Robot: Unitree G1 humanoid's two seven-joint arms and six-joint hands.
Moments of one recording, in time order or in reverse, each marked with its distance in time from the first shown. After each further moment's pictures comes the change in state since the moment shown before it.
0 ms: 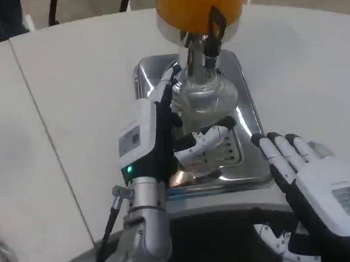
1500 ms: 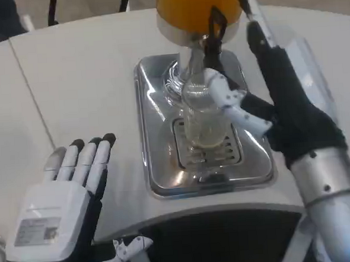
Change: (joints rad) left arm 0.874 0.407 0.158 -1.105 0.366 0.226 -0.399; right arm -0.563 0.300 0.072 0.182 0.510 0.326 -0.195
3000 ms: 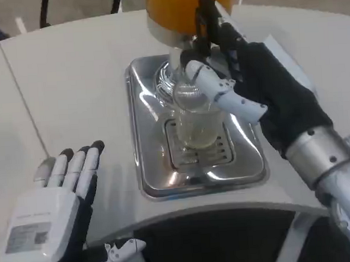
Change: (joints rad) left arm 0.035 -0.054 0.058 -0.027 -0.014 0.001 -0.083; right arm -0.152 -0.223 -0.031 0.001 0.472 0.224 0.114
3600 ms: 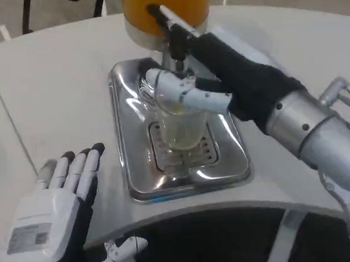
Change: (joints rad) left arm -0.015 -0.002 0.005 0.044 -0.030 -0.028 0.009; right arm -0.234 -0.247 0.207 0.015 -0.126 0.148 0.142
